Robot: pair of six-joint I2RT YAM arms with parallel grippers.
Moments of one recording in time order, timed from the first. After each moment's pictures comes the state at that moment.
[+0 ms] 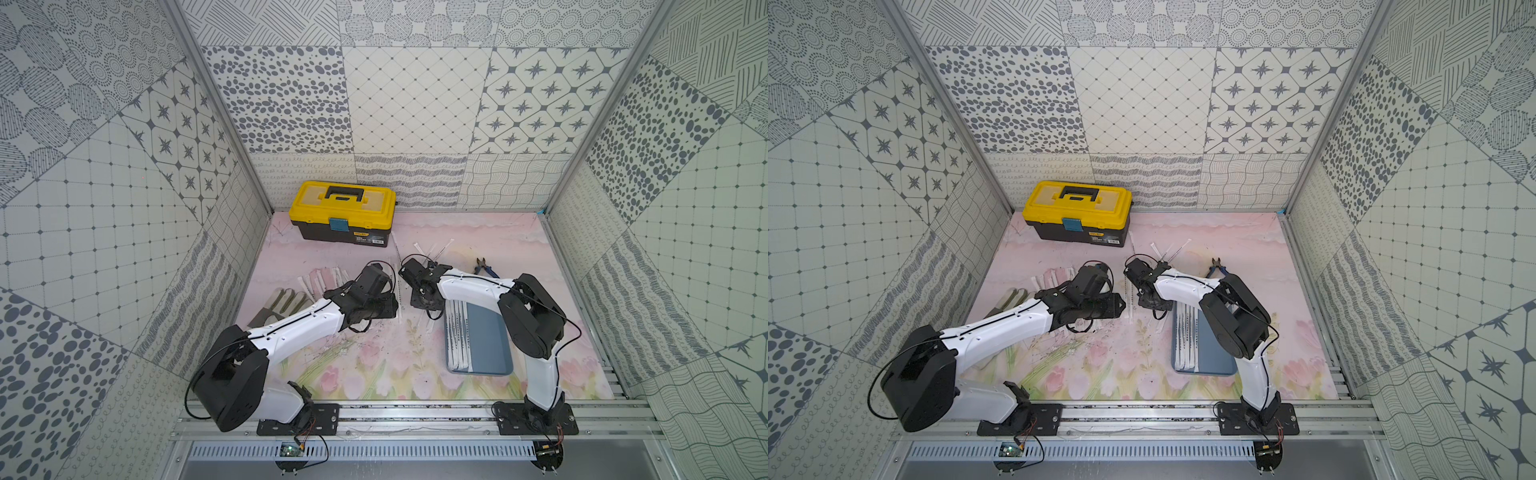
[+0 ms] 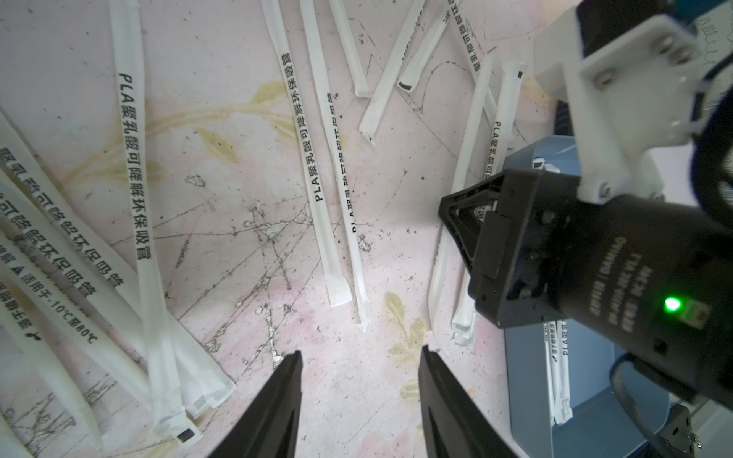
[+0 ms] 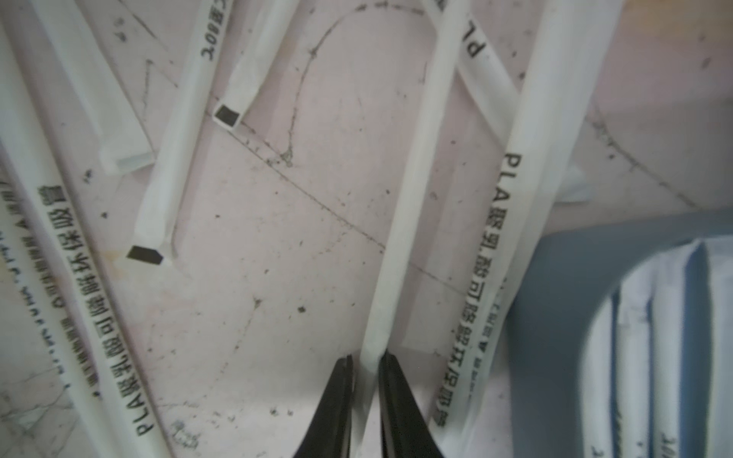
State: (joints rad) left arm -0.63 1.40 0.87 -0.38 0.04 -0.61; right arm 0.81 2.00 1.38 -0.71 0.27 0.92
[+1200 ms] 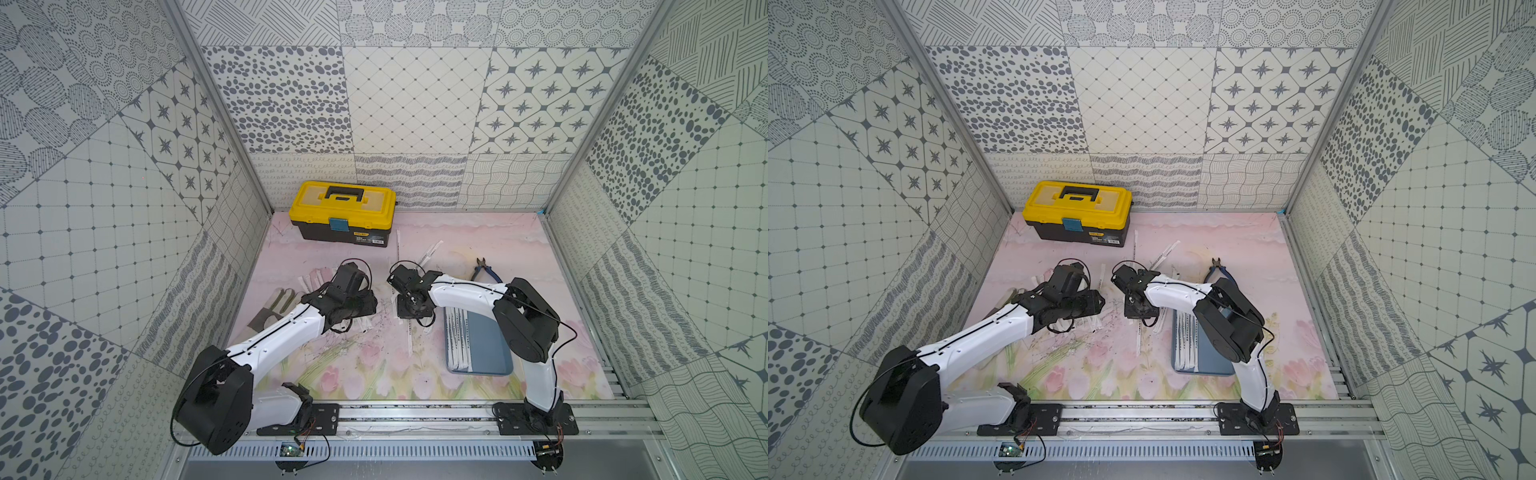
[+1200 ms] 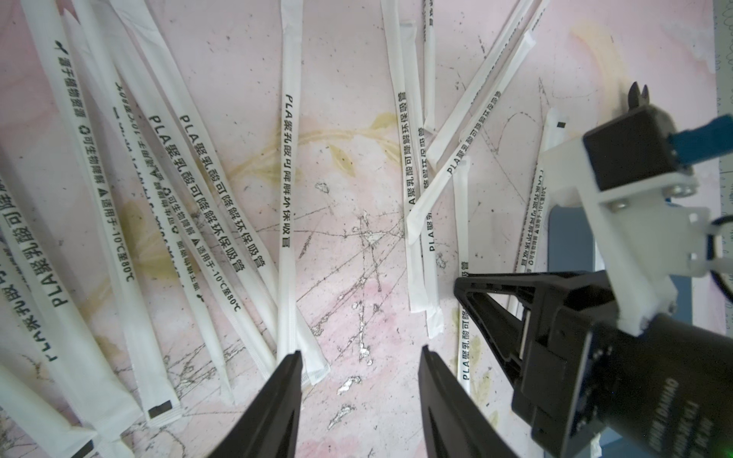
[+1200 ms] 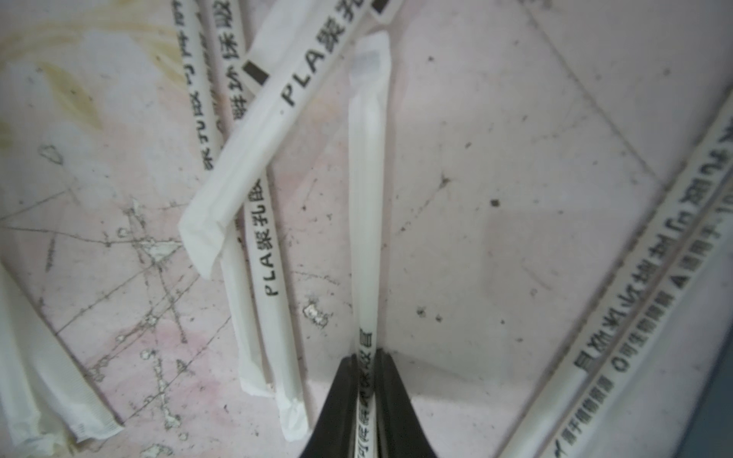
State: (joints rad) left arm -0.47 1.29 0.79 -0.42 0.05 -0.60; right arm 0.87 2.00 1.39 -0.68 0.12 0.82
